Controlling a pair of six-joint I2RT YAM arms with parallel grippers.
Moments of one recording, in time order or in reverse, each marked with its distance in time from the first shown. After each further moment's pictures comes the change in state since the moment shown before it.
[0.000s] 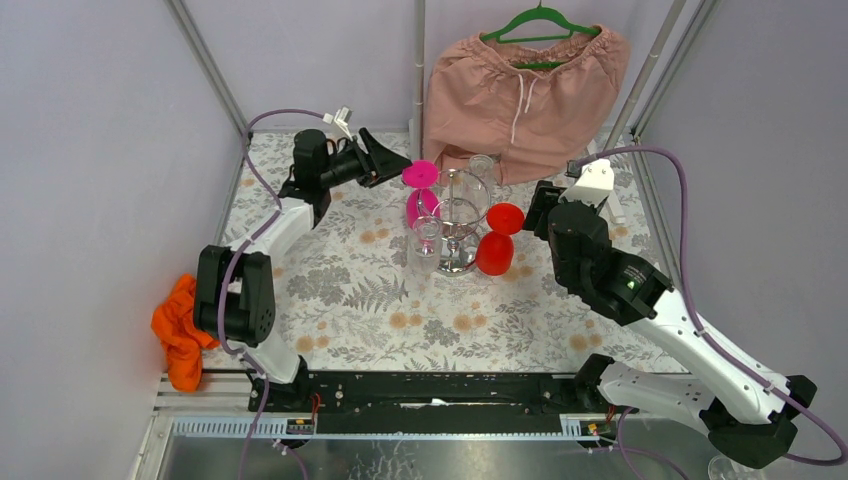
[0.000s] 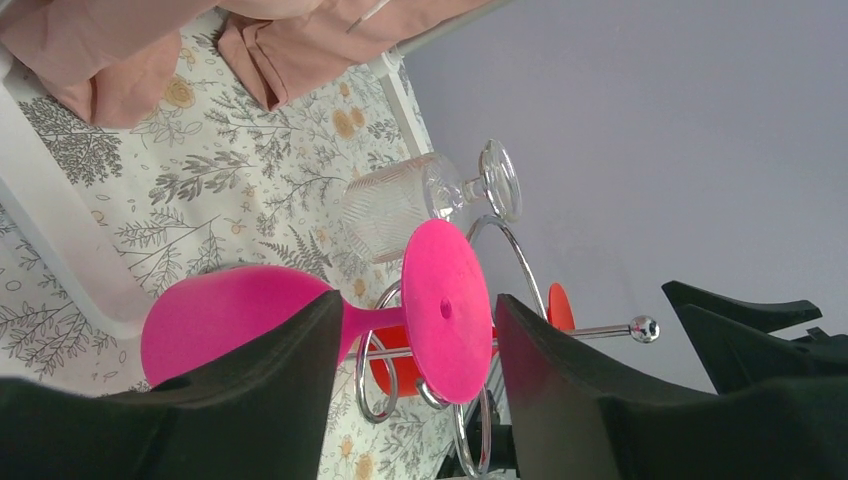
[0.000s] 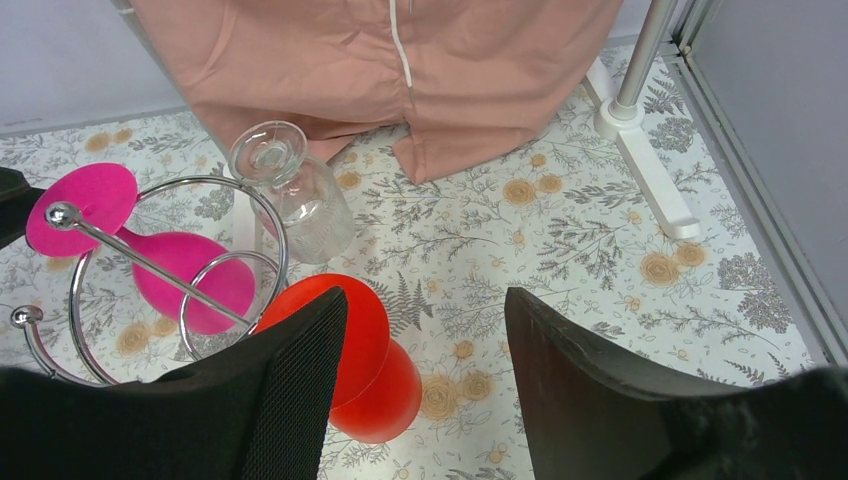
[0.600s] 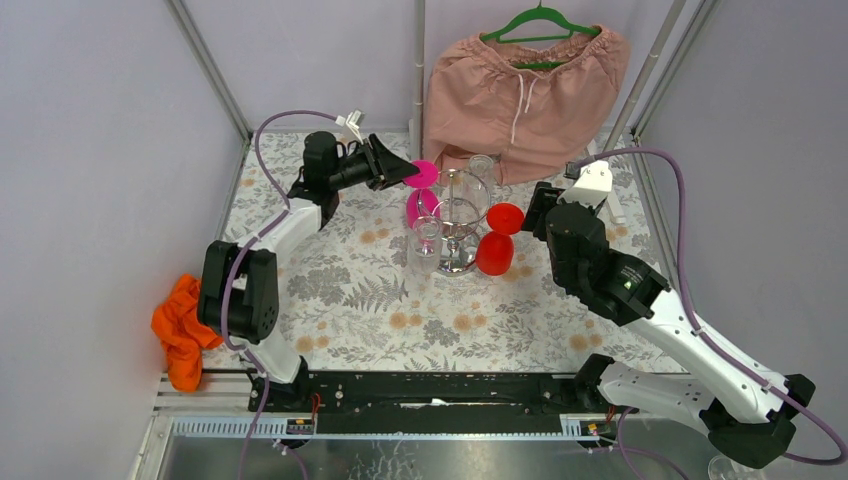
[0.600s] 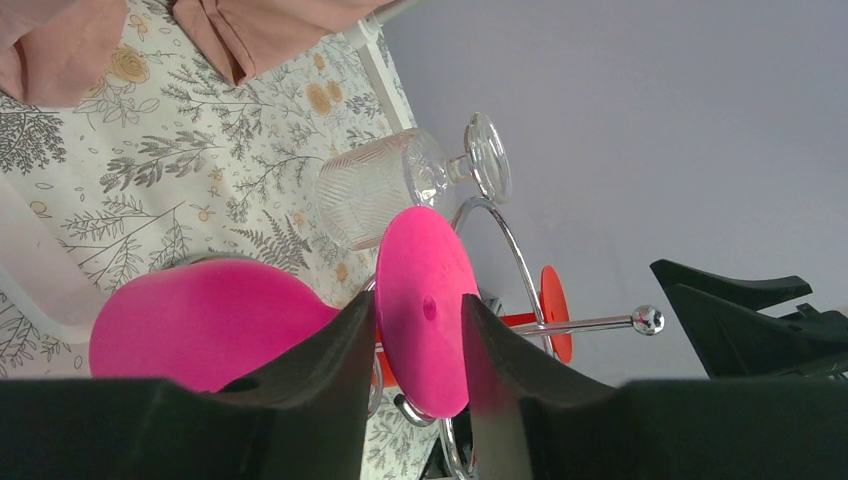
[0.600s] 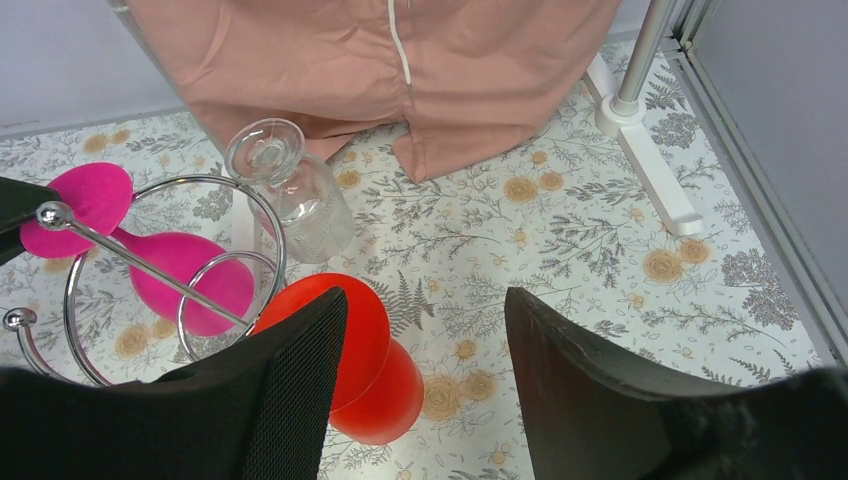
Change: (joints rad) left arm -0.043 0.026 -0.004 0.038 0.029 -0.019; right arm 0.000 0.001 -0.019 0.016 0.005 0.011
